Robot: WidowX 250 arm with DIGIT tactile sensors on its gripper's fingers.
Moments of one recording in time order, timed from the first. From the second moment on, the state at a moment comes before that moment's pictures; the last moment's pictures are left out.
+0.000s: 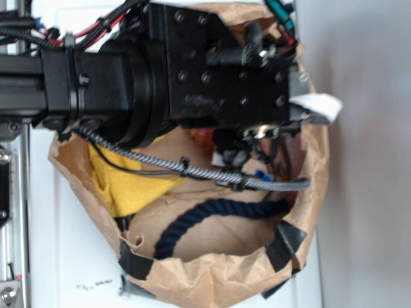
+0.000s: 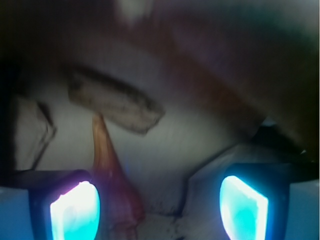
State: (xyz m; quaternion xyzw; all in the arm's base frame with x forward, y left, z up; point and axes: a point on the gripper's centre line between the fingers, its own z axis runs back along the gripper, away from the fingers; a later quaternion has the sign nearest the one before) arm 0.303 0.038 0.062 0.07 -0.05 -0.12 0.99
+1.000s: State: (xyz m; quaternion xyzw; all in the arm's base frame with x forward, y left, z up) arm 0.270 0.030 0.064 0.06 -0.04 -0.14 0.99
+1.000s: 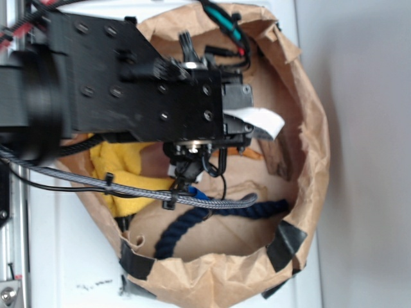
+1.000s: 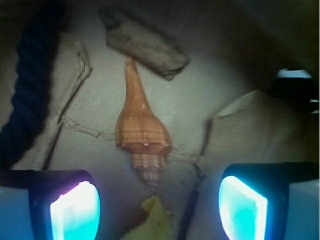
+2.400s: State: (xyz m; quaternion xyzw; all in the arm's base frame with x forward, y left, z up) arm 0.299 0.030 0.021 0.06 -0.04 -0.13 0.99
